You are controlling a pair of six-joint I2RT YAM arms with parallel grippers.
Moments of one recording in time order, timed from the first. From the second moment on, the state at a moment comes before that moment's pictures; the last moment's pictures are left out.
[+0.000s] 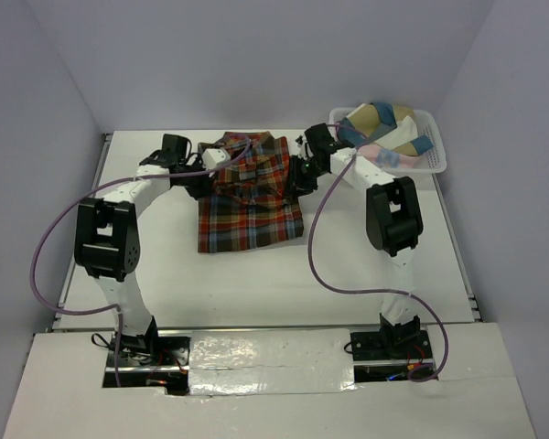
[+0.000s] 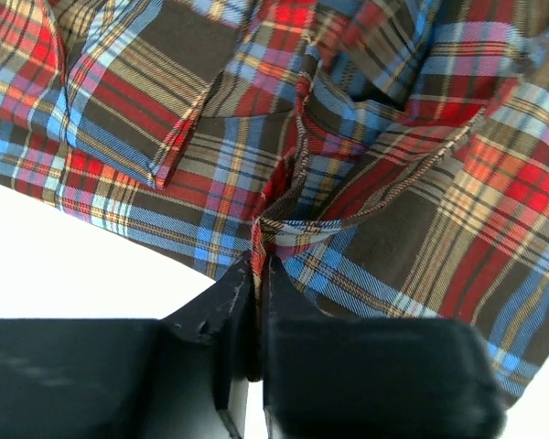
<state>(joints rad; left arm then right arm) -0.12 1.86 1.39 -0.47 0.50 0.72 0.35 2.16 1.76 -0.67 -0.43 0.39</state>
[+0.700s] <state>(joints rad) -0.11 1.93 1.44 -0.36 0.22 0.41 0.38 1.69 1.37 -0.42 -0.24 0.30</state>
